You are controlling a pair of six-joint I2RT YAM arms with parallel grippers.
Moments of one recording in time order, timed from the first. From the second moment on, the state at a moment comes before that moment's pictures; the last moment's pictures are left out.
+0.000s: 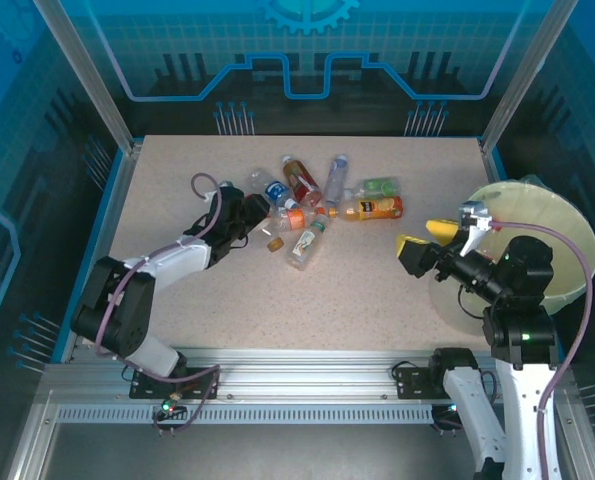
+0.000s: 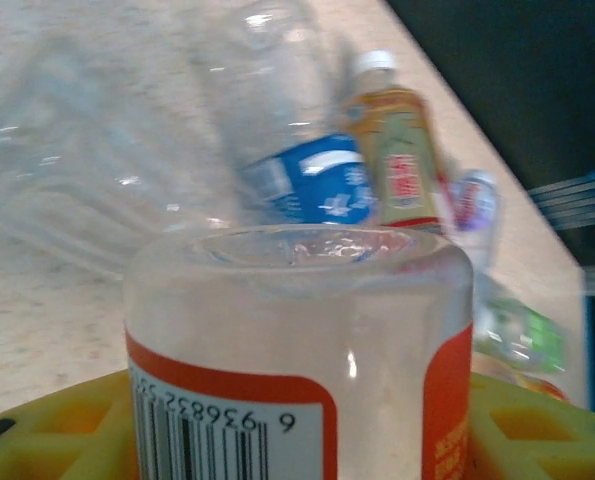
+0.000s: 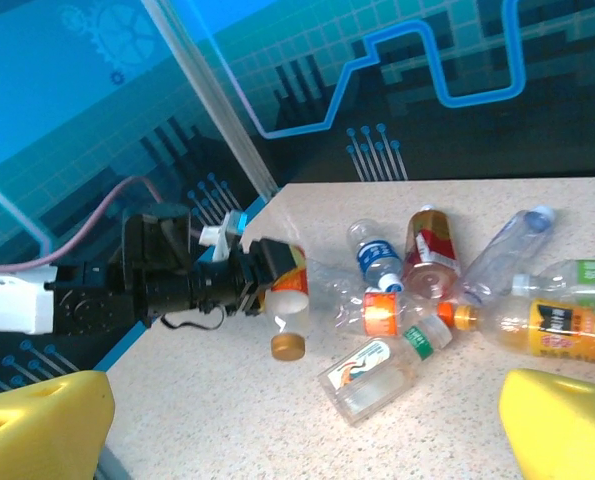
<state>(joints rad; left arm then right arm) -0.35 1.53 0.84 0.14 -0.04 -0.99 -0.02 0.54 0.95 -0.61 -0.71 0.31</state>
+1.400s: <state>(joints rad) -0.61 1.42 0.85 0.86 0.52 -0.88 0.67 1.07 0.90 -0.06 -0.37 0.38</state>
